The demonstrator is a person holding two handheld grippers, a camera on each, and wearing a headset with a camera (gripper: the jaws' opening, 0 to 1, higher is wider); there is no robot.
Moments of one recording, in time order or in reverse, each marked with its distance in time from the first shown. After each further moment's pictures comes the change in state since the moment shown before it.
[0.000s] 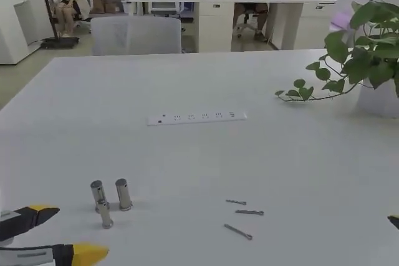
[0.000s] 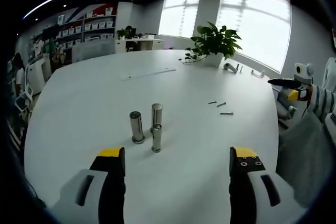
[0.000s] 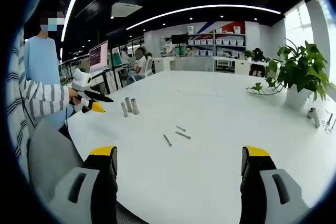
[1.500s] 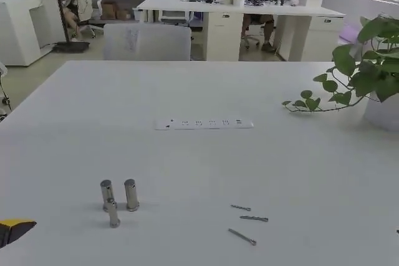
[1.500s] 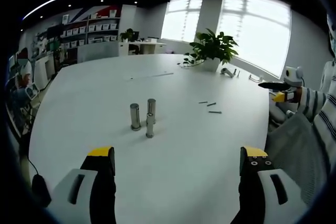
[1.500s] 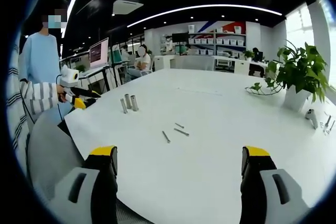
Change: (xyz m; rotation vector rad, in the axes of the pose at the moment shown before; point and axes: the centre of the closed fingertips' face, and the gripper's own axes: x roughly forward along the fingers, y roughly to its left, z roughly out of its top) left arm -0.050 -0.025 -0.011 -0.030 -0.033 0.015; right arm -0.005 -0.001 -0.005 -0.022 0.013 -0.006
